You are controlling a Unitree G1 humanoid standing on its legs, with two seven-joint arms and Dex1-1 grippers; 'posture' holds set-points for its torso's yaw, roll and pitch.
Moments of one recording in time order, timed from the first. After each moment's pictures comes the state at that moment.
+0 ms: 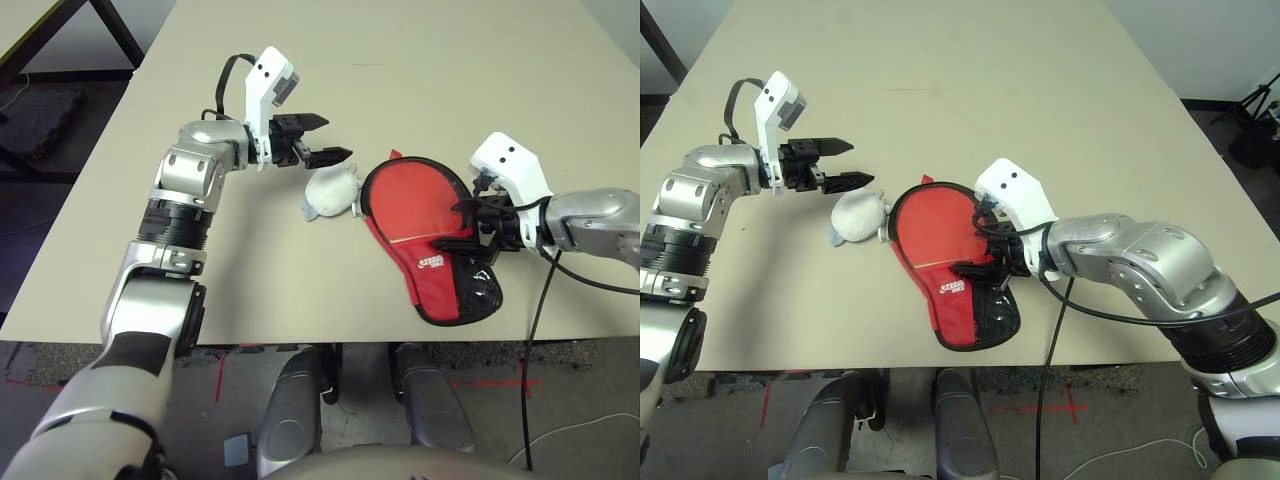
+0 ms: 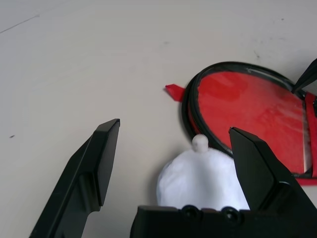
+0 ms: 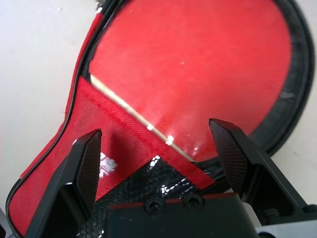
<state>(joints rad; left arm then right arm) -0.97 0.55 -0.10 0.43 -0.22 0.50 -1.05 -0.68 -1.03 0.39 -0.36 0.75 1.03 0.59</state>
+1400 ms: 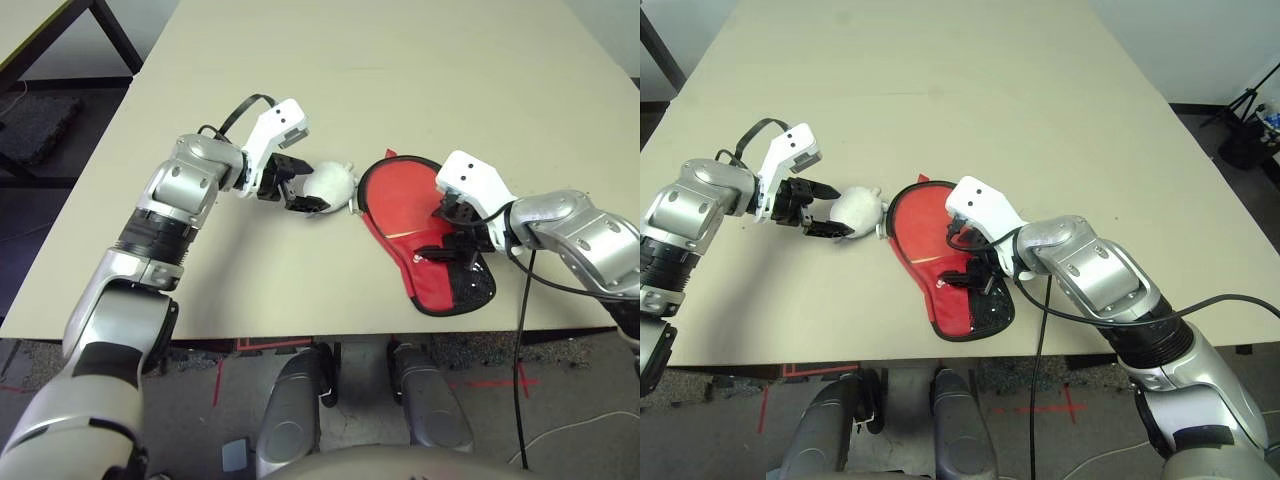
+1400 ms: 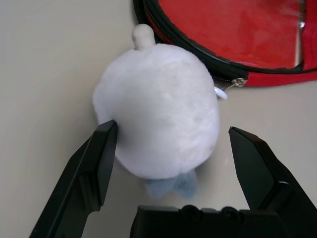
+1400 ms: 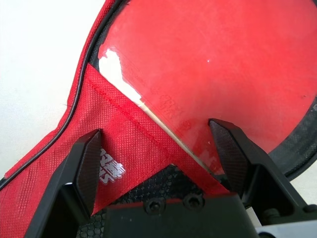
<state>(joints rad) -0.92 0.60 -0.32 0.42 -0.07 0.51 -1.18 -0.66 -0.82 0.41 -0.30 0.31 1.04 0.82</state>
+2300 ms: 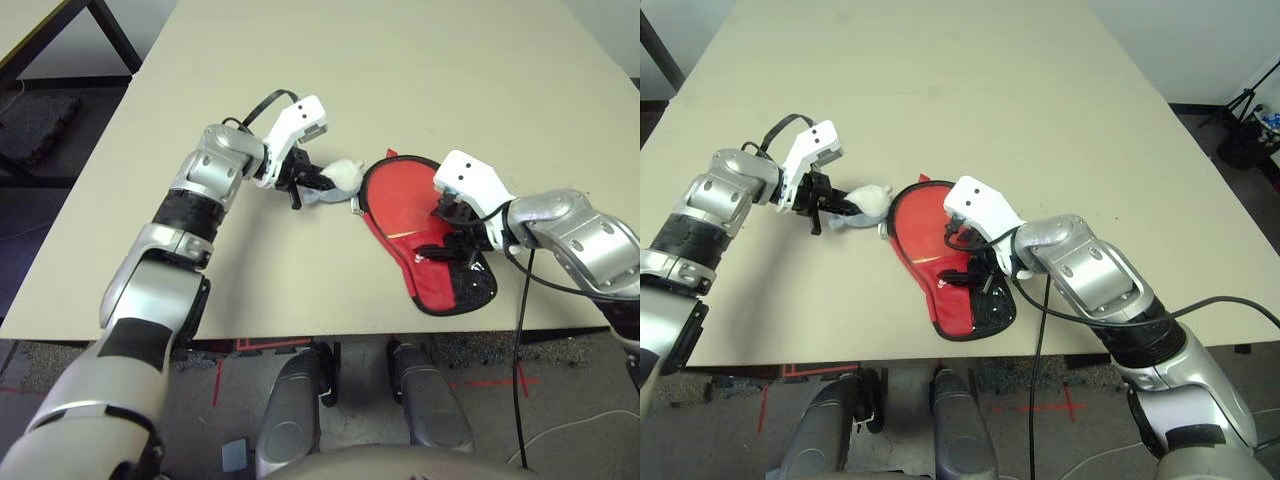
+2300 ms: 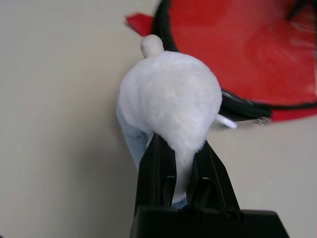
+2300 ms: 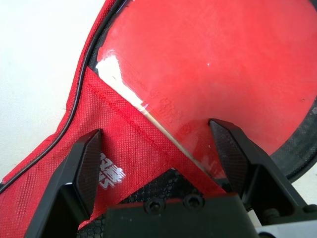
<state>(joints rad) -1.14 0.48 -0.29 0.81 0.01 0.27 -1.16 -0.65 -0.81 0.40 -0.31 0.25 1.04 0.85</state>
